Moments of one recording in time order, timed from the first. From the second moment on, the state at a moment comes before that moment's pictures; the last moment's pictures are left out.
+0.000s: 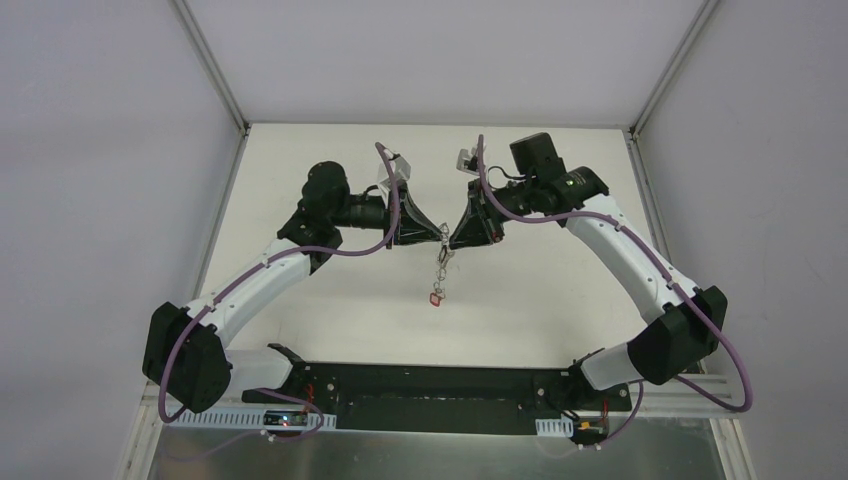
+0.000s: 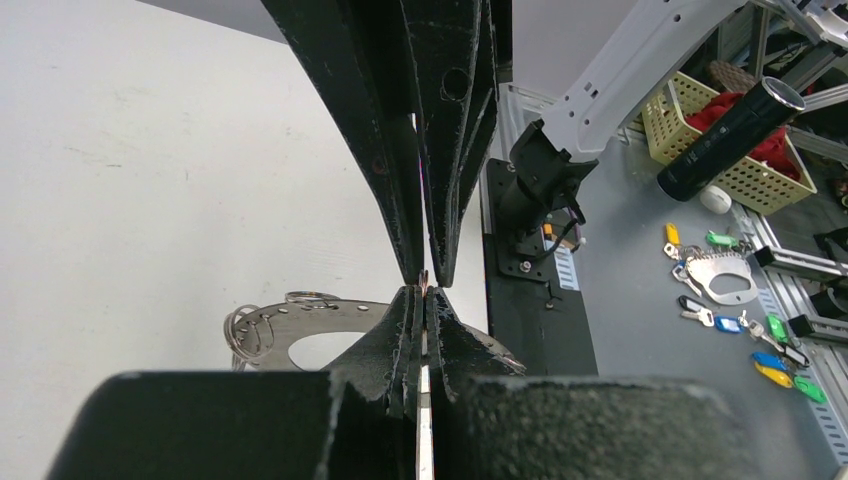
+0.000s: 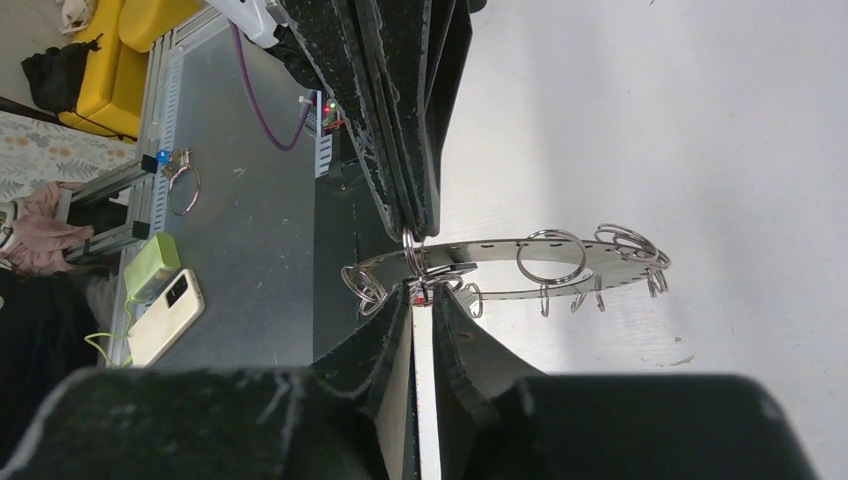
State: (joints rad) left arm -0.53 1.24 0.93 0.29 1.04 -0.30; right arm 0.52 1.45 1.43 -0.85 -1.04 -0.29
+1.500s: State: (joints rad) left arm -0.53 1.24 0.89 0.43 1.05 -0.42; right arm 0.53 1.45 1.38 -0.77 -1.08 -0.22
